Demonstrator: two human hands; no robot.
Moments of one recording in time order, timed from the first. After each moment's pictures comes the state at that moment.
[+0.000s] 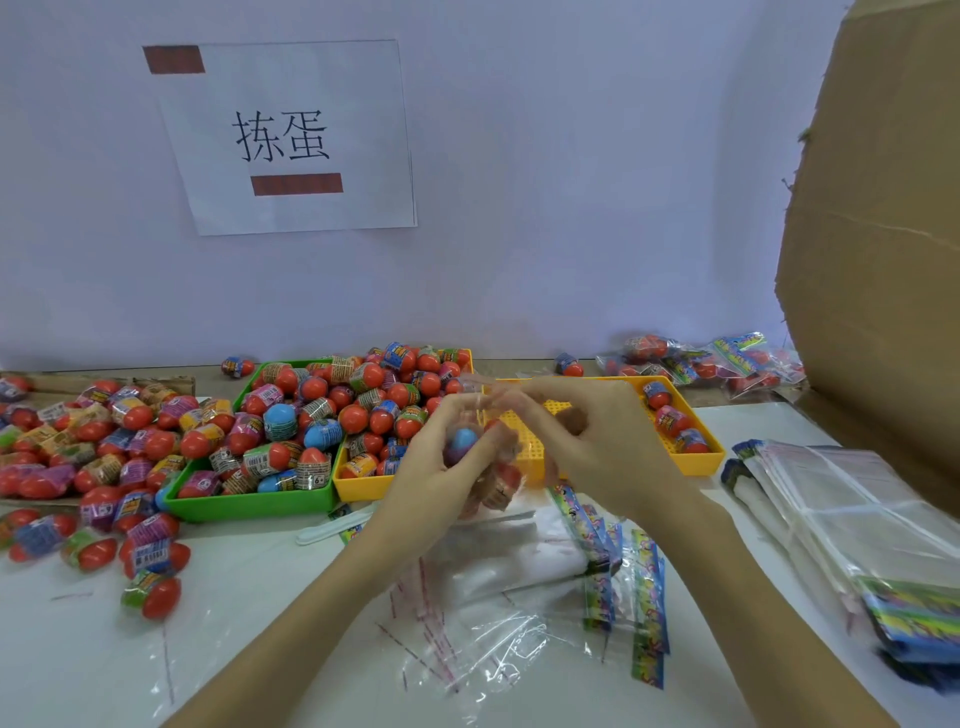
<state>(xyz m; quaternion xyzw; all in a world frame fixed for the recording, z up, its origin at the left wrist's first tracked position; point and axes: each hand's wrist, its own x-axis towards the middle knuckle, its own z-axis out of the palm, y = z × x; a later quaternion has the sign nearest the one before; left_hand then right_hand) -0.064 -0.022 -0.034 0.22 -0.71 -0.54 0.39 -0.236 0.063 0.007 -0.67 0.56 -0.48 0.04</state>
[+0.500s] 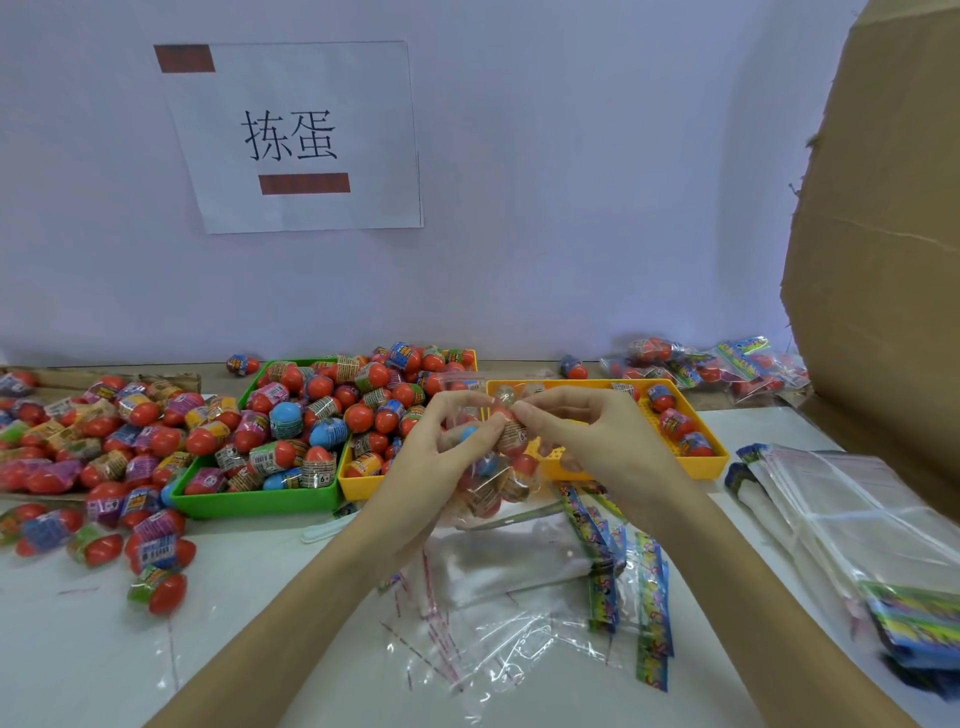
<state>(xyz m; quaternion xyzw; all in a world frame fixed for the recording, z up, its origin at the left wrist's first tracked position) -0.059 -0.026 -0.023 0.24 -0.61 -0.67 0.34 -0.232 0.063 0.010 -0.47 0.61 -0.55 0.32</state>
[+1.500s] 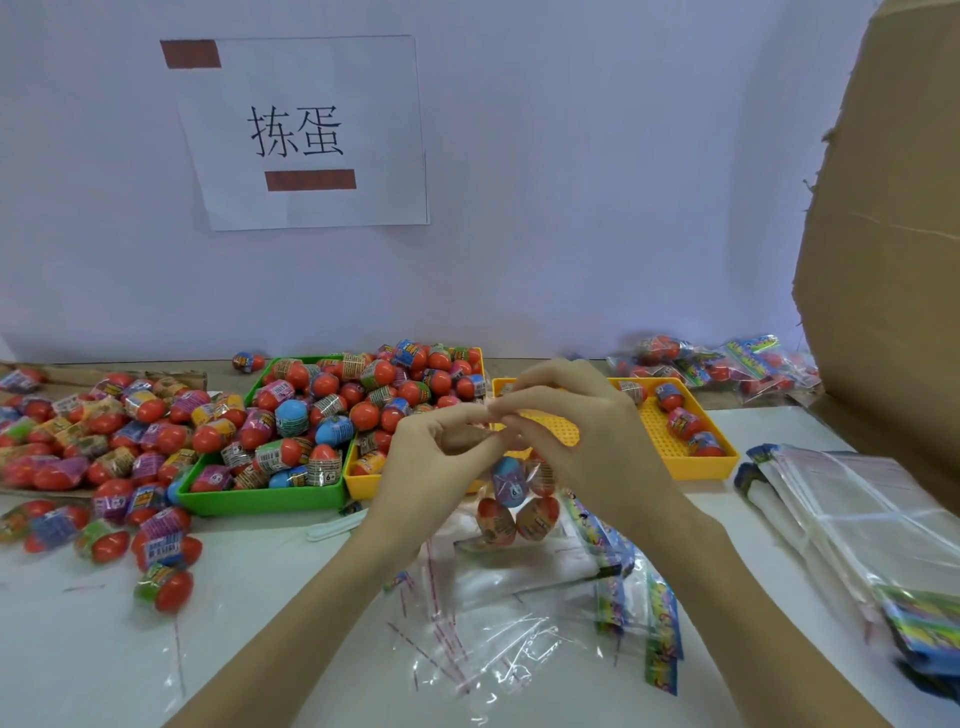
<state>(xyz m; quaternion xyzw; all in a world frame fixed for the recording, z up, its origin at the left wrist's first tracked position) -0.060 -0.023 -0.023 0.26 -0.68 -0.55 0.42 -0.227 0.051 -0.002 -0.70 0.54 -0.44 -0.14</state>
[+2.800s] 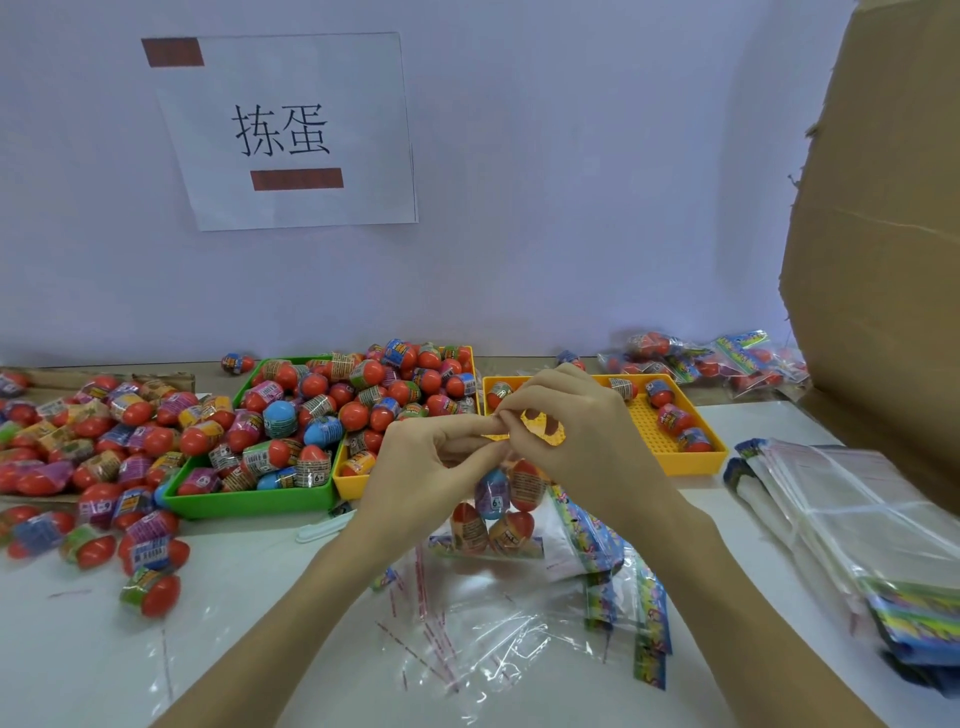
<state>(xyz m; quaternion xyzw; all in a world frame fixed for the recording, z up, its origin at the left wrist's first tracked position) -0.054 -0.024 -0.022 0.23 -0.78 -0.42 0.40 -0.228 0.054 0.001 -0.70 0.57 -0.40 -0.16</state>
